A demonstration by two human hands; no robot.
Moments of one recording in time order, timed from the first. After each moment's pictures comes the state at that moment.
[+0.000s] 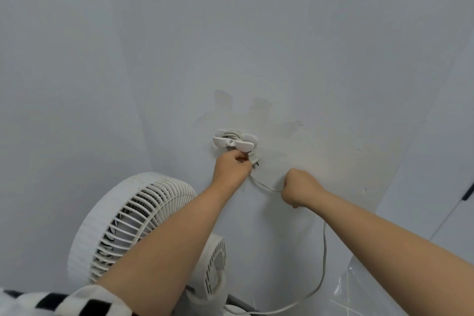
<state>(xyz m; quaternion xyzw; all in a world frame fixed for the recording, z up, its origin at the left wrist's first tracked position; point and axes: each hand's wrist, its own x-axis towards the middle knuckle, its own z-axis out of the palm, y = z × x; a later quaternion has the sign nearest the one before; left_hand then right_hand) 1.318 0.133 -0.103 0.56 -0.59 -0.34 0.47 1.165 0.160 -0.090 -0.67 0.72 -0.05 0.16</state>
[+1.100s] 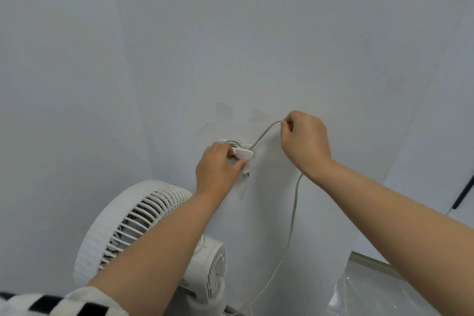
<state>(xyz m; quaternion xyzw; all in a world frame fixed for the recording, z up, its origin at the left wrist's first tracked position) 1.343 0.142 -0.087 0.61 -0.65 -0.01 0.45 1.181 0.171 0.004 -0.67 0.60 -0.42 -0.09</state>
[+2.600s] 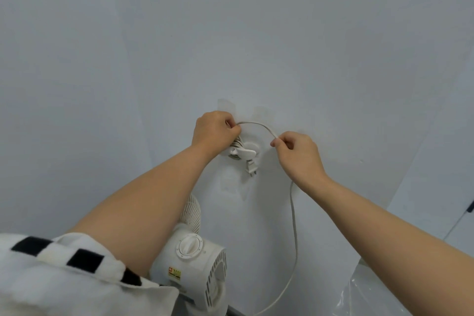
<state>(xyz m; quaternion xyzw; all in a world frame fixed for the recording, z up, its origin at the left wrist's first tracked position) 1.356 0.100 -0.021 0.61 -0.68 -0.04 0.40 1.186 0.158 -0.038 -0.64 0.58 -0.46 0.17</state>
